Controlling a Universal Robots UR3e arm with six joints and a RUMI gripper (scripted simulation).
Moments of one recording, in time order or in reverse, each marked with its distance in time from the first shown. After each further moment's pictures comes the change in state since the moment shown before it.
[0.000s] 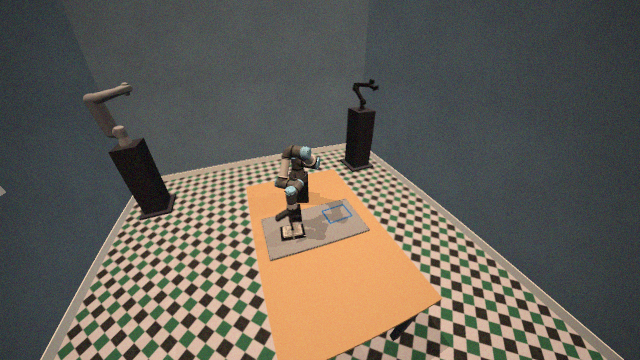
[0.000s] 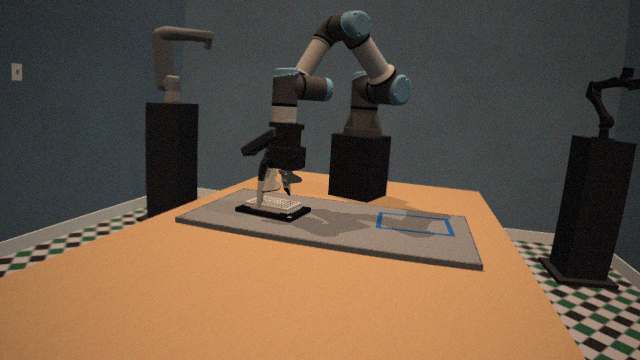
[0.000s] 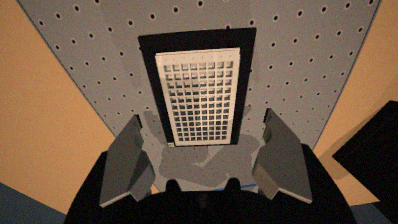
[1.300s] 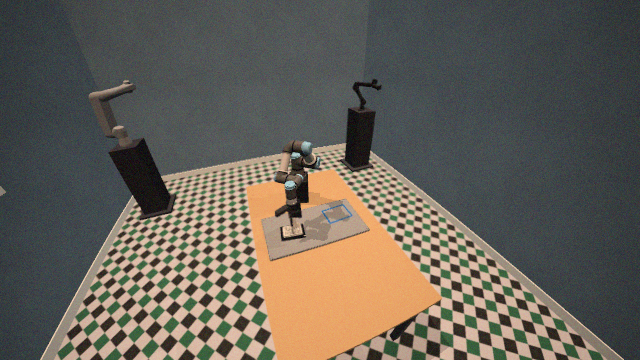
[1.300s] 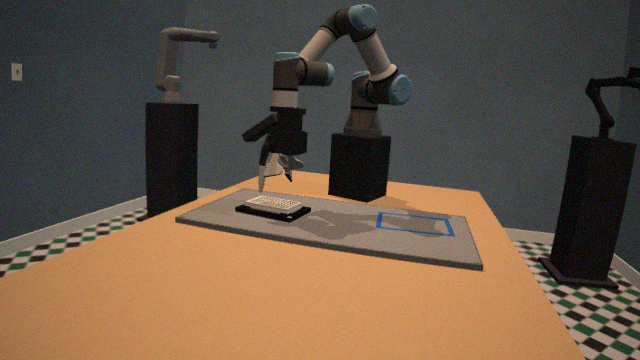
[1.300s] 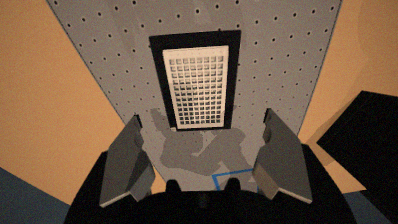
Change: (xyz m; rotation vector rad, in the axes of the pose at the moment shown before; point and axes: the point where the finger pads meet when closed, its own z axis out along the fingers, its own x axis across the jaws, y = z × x) arm 0.003 0.002 -0.038 -0.006 0.009 0.000
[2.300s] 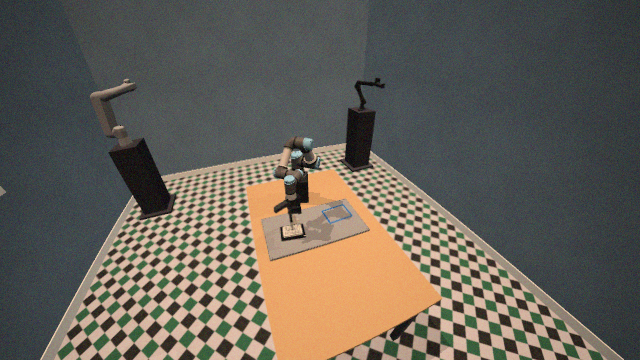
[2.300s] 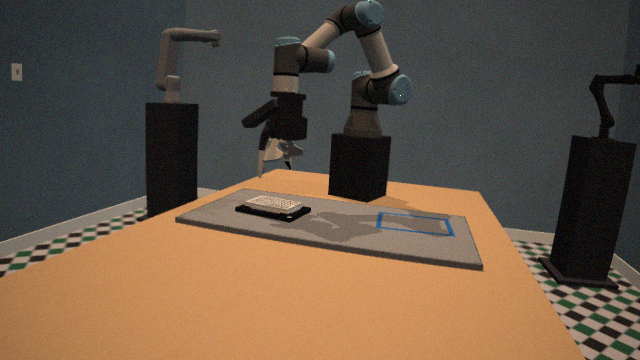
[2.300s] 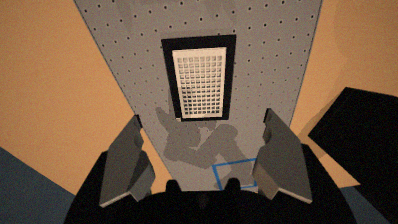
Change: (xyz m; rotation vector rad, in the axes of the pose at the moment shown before) arm -0.003 -0.002 -0.036 0.006 -0.011 -0.005
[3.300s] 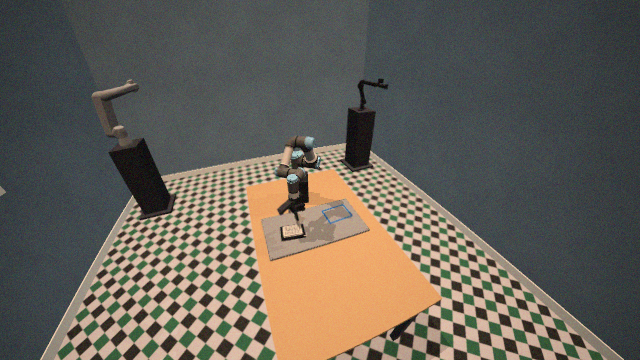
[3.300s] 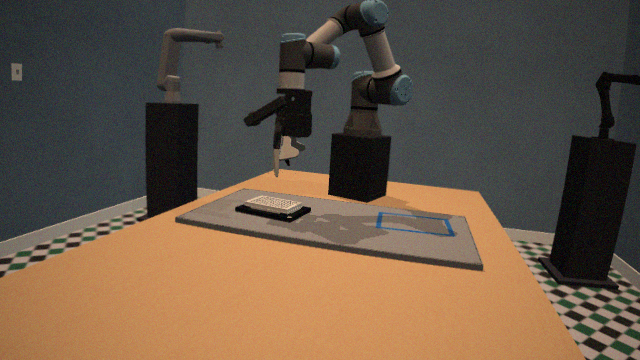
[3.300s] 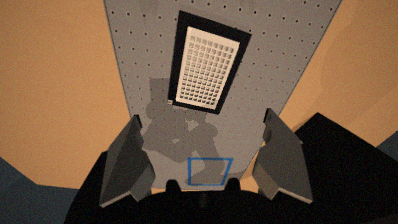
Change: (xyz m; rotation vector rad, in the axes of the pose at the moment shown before) arm -0.002 0.021 -0.008 -0.016 0.021 -0.305
